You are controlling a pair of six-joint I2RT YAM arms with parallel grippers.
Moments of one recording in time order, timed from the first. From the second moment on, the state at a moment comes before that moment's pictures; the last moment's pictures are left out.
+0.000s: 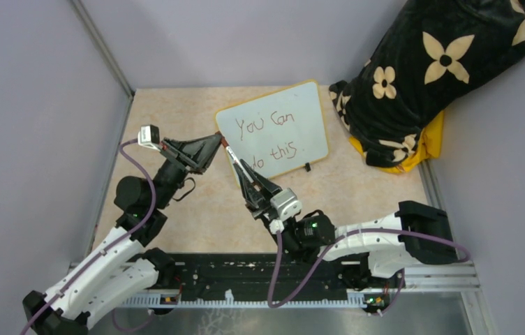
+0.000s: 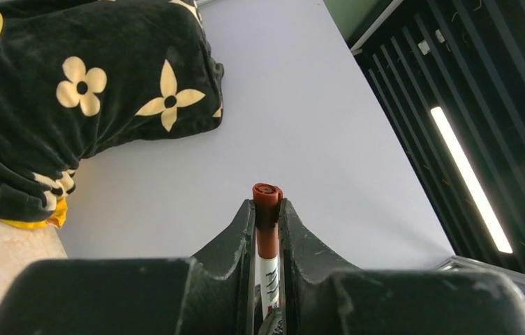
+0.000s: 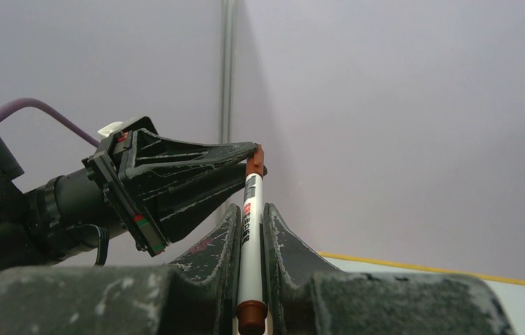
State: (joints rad) left arm -0.64 0.71 0.62 0.56 0.06 -1.42; right arm 1.50 1.39 0.76 1.53 0.62 -0.70
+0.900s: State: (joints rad) left arm -0.64 0.72 0.61 0.62 0.03 -1.43; right arm 1.47 1.47 0.86 1.53 0.62 -0.69
